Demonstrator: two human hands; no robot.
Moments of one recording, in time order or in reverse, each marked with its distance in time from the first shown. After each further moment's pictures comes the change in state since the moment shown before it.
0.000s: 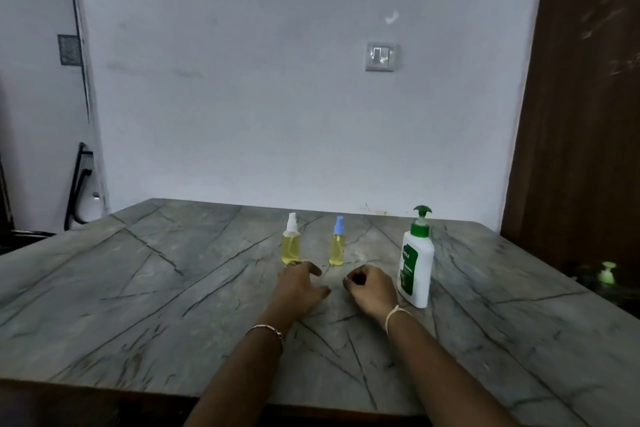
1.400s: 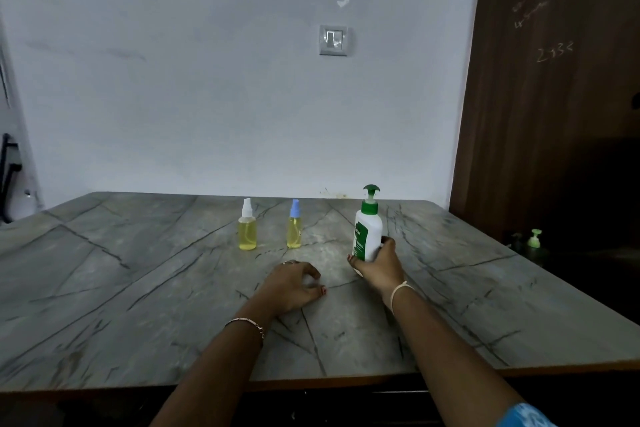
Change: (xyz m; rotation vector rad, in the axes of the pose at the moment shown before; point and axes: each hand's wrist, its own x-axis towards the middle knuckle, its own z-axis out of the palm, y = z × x) left_hand -0.011 0.027 0.034 0.107 -0.276 0.259; right_hand -0.011 0.051 -0.063 0.276 0.238 0.164
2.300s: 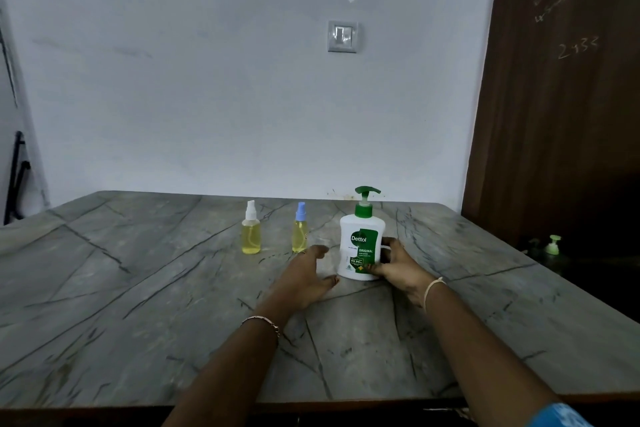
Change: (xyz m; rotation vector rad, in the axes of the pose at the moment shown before) left_hand 0.023 0.016 0.004 -0.211 0.182 0.039; right_hand 0.039 0.010 -0.018 0.156 -0.376 0.063
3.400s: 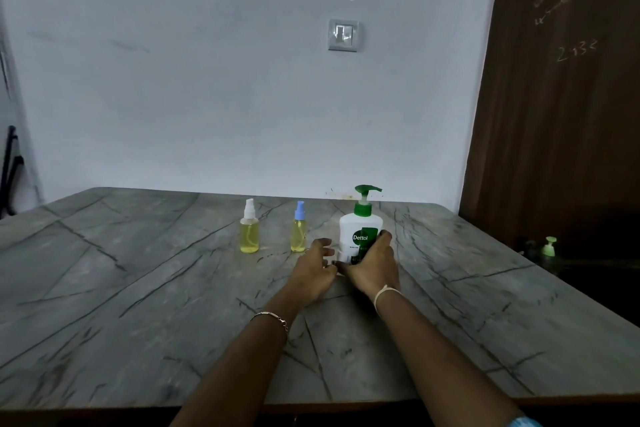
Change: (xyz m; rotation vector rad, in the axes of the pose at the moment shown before) left_hand 0.009 0.016 0.011 -0.289 0.054 -0.102; right_hand -0.014 -0.015 0.059 -0.413 0.469 -0.130
